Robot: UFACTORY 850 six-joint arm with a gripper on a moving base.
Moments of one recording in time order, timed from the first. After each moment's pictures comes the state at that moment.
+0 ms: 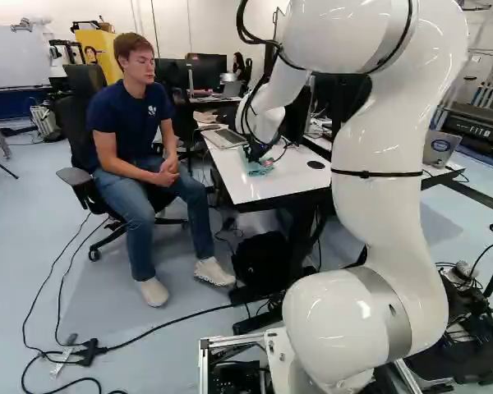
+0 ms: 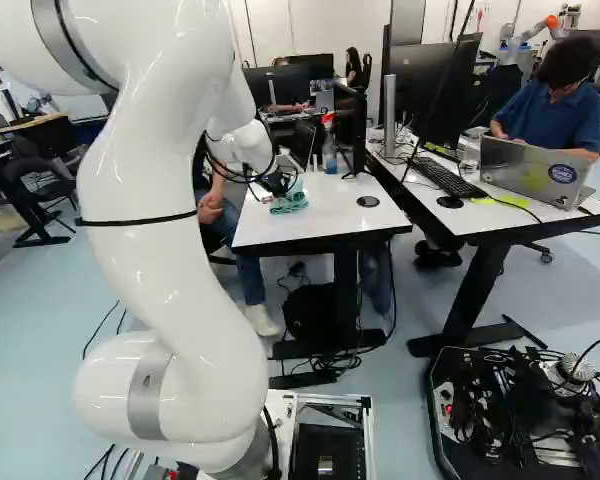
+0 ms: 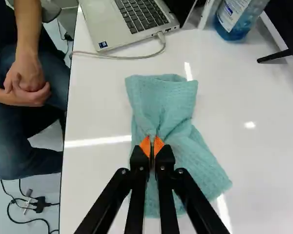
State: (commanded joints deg) arm 2.8 -21.6 -61.2 0.0 -1.6 0.0
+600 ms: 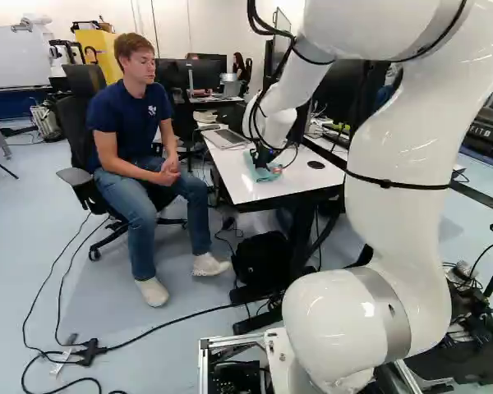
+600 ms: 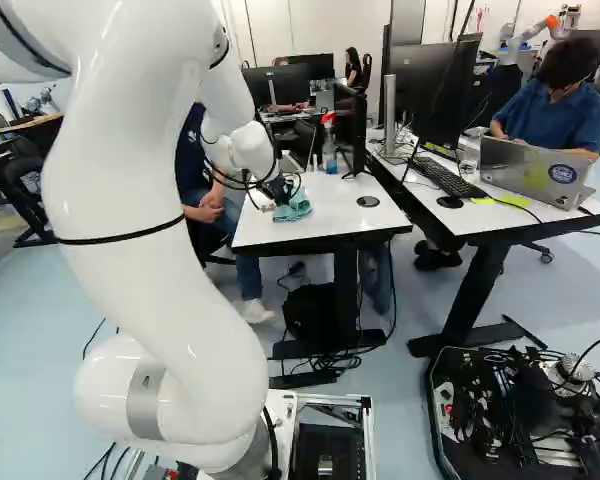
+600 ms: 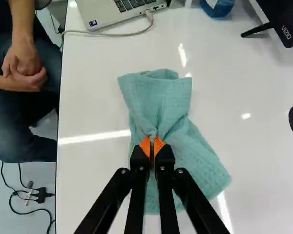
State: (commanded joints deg) arm 1.1 -14.4 -52.4 0.0 -1.6 0.0
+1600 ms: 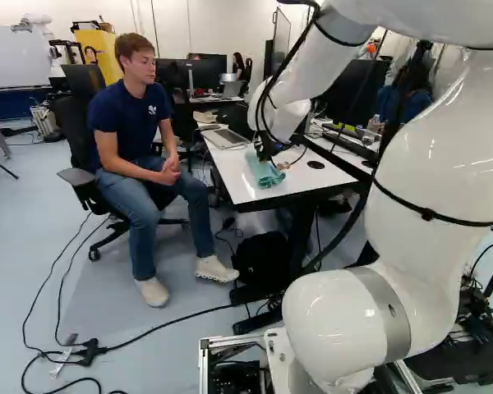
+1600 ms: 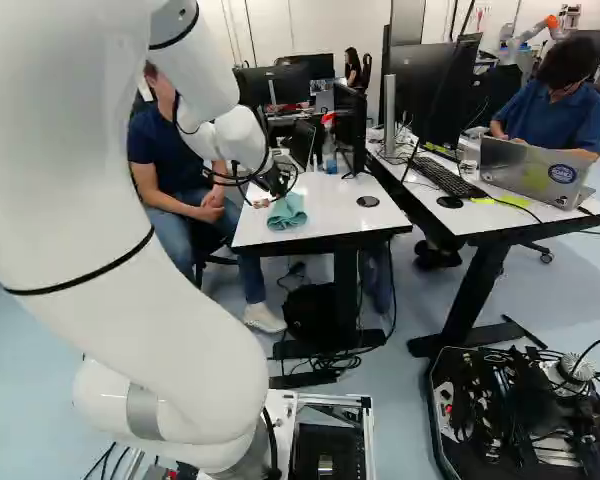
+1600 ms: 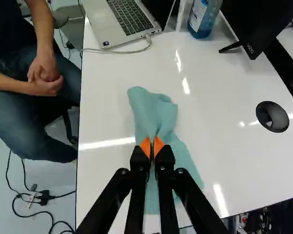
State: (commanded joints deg) arm 0.9 -0.9 -44.4 0.0 -1.6 0.0
